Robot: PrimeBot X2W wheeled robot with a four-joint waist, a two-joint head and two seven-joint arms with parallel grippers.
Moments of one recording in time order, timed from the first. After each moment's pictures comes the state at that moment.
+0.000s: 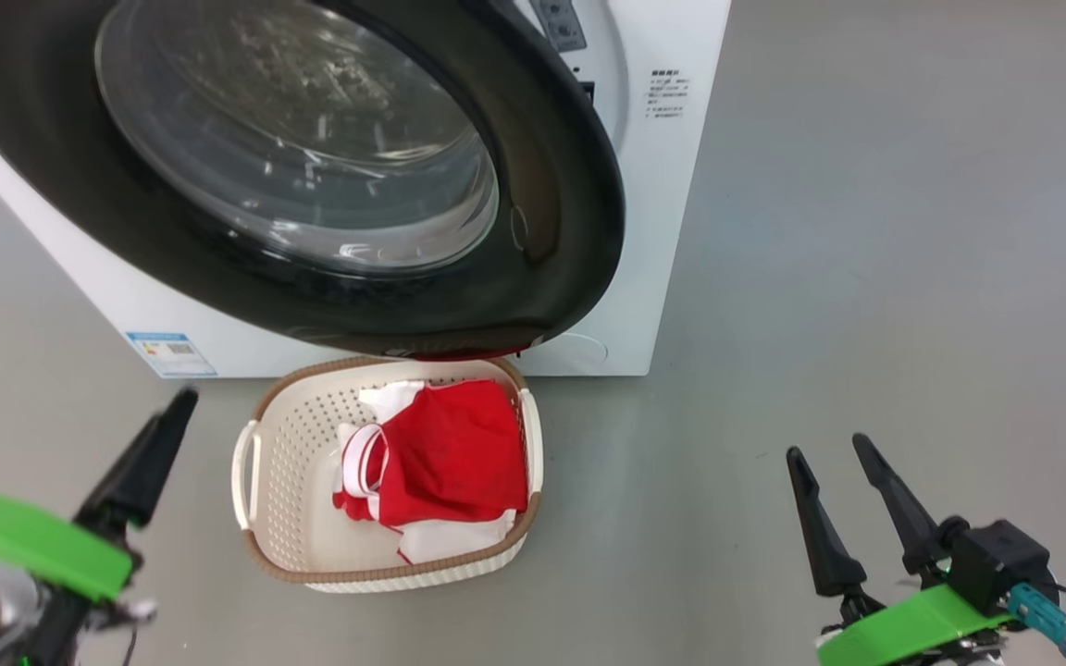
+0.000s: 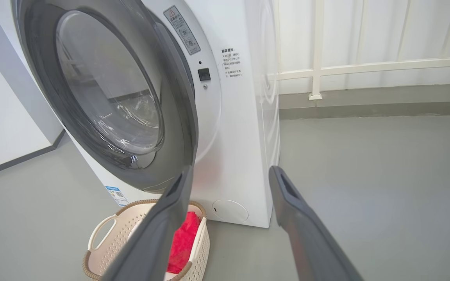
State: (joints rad) left arm -0.31 0.56 -0.43 0.17 -1.53 -0.13 0.09; right arm -0.04 -0.07 0.05 0.11 0.23 0.13 -0.26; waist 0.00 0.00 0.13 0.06
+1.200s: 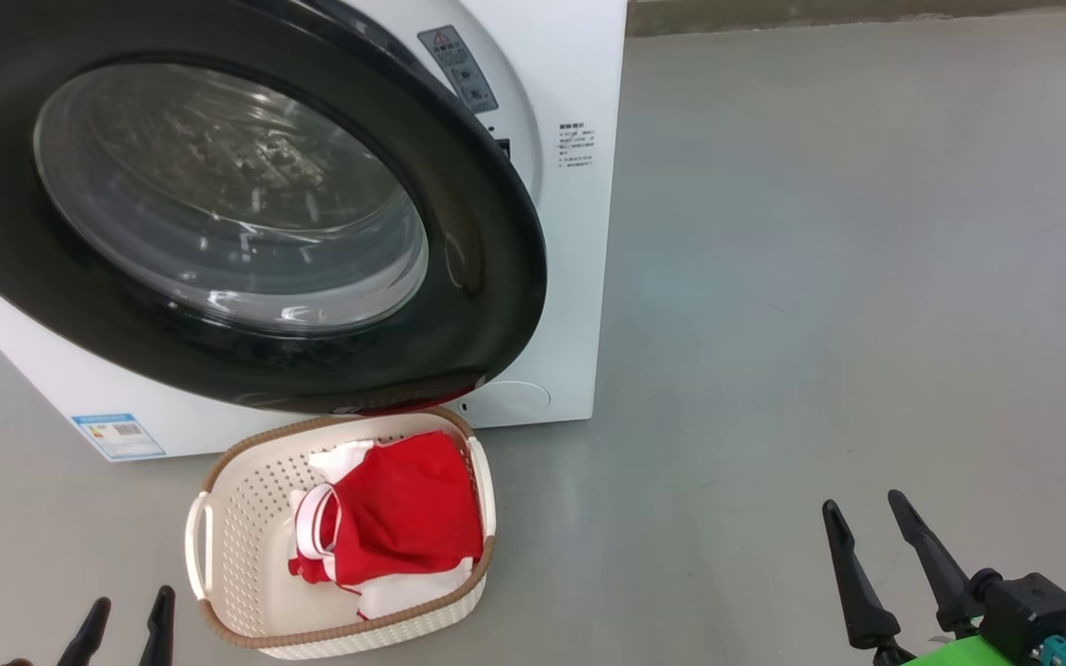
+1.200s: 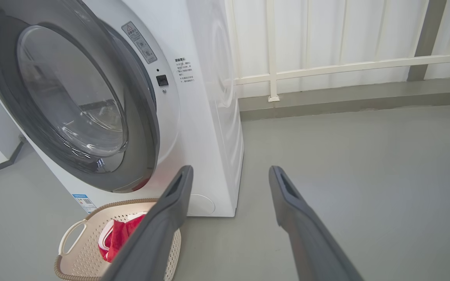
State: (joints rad) left arm 0.03 0.35 -0.20 0.35 -0.69 -0.13 -0.25; right arm 0.06 -0.09 0.01 0.10 0.25 0.13 -0.26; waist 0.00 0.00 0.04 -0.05
